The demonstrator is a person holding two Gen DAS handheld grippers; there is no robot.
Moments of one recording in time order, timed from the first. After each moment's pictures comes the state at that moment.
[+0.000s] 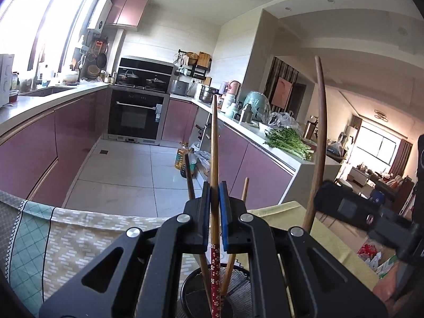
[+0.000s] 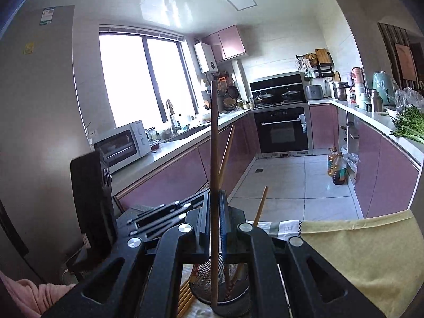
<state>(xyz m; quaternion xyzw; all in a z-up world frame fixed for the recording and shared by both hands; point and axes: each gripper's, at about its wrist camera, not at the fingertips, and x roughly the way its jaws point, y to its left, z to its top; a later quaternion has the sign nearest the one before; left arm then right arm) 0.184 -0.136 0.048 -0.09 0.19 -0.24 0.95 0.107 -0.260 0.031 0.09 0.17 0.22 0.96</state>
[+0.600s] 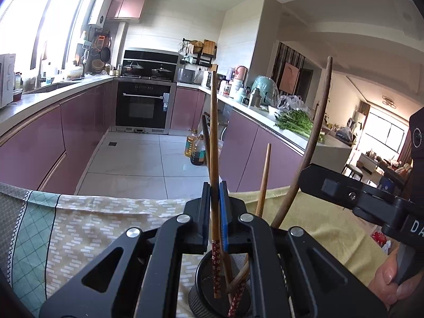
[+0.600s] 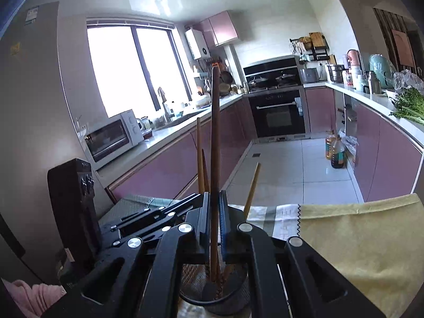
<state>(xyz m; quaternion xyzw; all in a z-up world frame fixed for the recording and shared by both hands) 0.188 -0.136 0.012 -0.06 0.22 -0.22 0.95 0.133 -0.259 0.007 0.10 0.22 0.21 0.95</state>
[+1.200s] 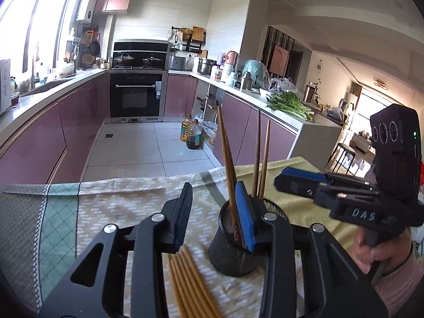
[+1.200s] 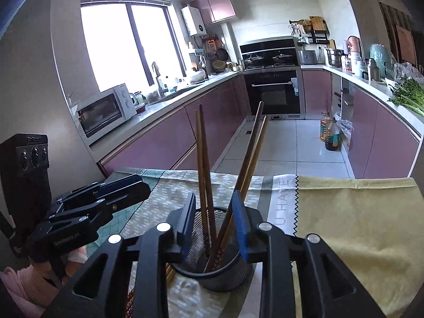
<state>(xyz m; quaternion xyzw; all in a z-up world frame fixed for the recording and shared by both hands) 0.145 -0.074 0.021 -0.02 0.26 -0.25 0.93 0.121 -0.247 -0.020 0.07 0.28 0.20 0.94</state>
